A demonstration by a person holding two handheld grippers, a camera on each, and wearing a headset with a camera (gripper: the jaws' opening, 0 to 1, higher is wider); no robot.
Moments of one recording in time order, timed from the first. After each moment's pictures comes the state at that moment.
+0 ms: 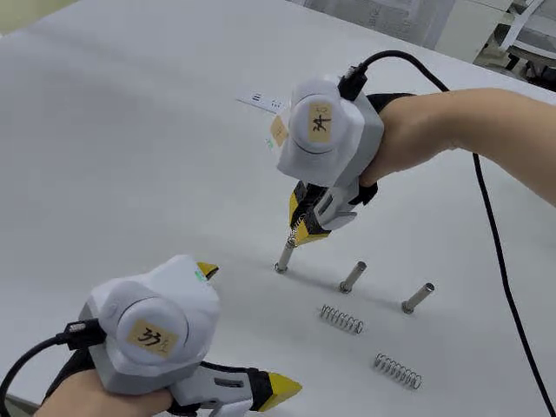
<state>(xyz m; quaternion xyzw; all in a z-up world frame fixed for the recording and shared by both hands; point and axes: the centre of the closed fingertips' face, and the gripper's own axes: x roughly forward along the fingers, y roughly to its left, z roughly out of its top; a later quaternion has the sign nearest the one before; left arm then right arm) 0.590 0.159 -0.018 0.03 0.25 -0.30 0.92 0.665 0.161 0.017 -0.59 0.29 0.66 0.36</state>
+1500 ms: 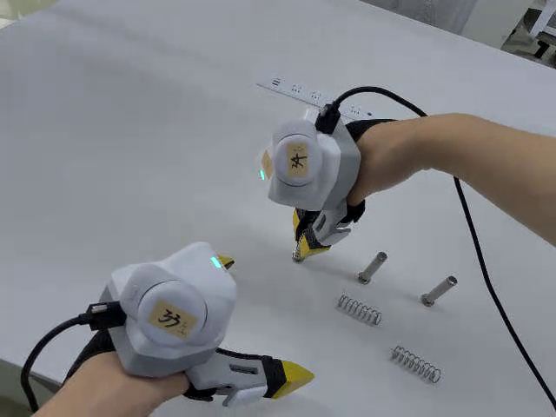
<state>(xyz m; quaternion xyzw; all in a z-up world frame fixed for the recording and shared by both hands) 0.589 0.163 -0.028 0.02 0.27 -0.30 0.92 0.666 0.165 -0.039 -0.61 0.31 0.65 0.32</state>
